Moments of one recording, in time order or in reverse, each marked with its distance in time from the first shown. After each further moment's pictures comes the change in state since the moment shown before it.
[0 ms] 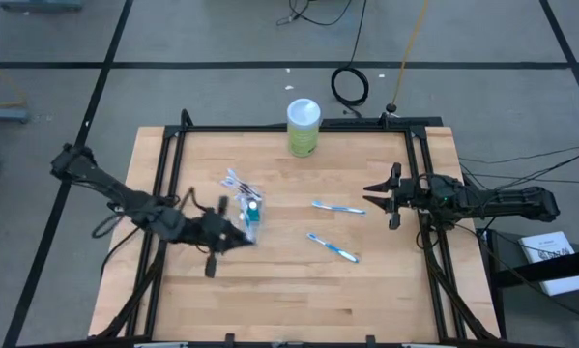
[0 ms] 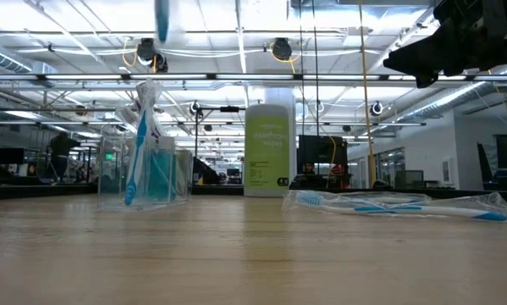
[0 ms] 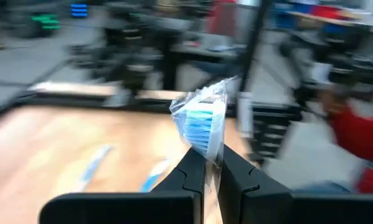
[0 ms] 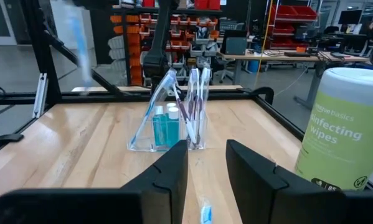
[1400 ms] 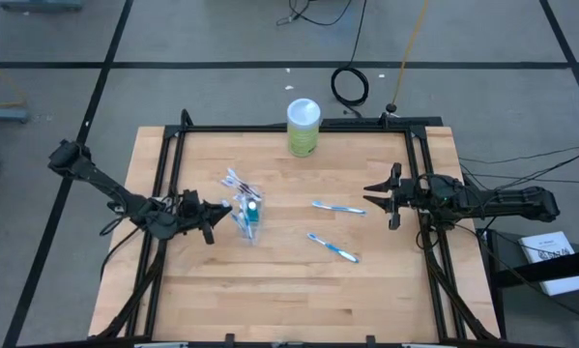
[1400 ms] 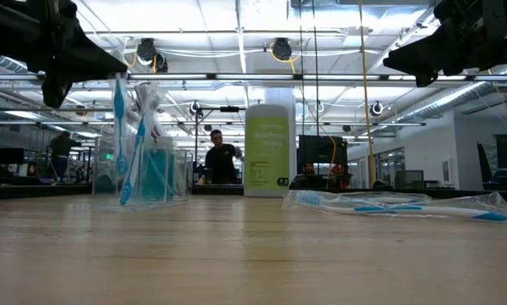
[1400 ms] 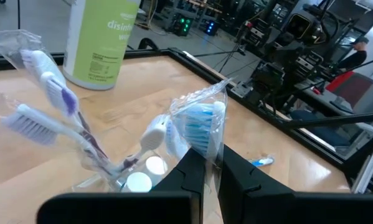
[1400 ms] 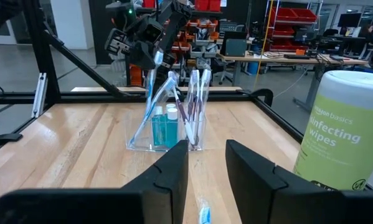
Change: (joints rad) left arm -0.045 -0.349 -0.623 0.170 -0.544 -0.511; right arm 0.000 0.001 0.000 0.006 0.000 -0.011
